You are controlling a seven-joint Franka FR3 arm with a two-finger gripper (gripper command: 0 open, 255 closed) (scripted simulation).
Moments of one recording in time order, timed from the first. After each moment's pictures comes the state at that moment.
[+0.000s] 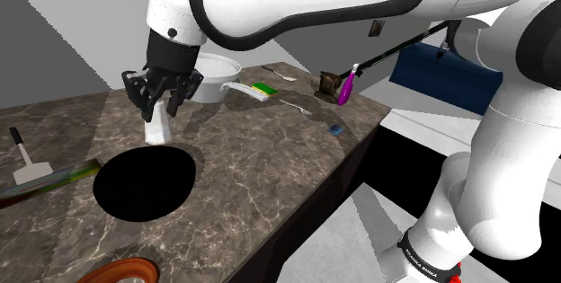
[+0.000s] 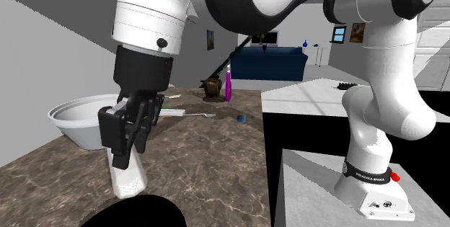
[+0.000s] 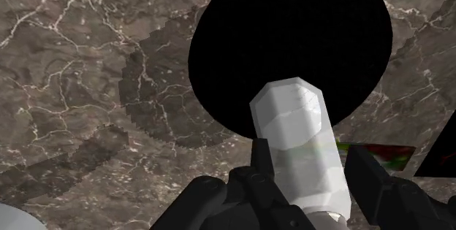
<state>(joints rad) 0.37 0.18 0.33 -1.69 -0.09 2.13 0.58</state>
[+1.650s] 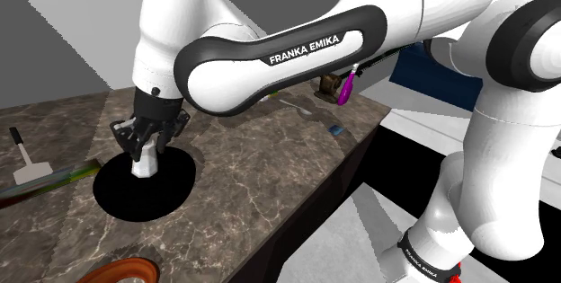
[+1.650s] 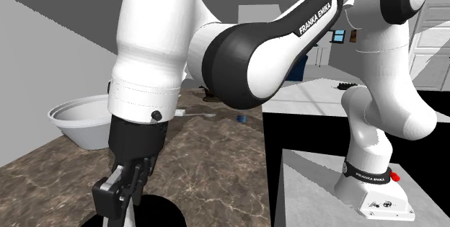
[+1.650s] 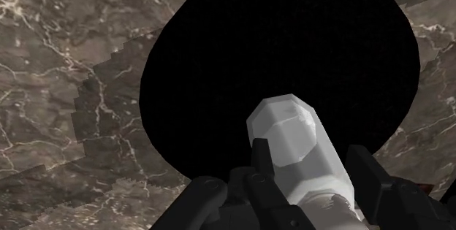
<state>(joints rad) 0.42 0.29 0.33 -1.76 -0.16 2.30 0.66</state>
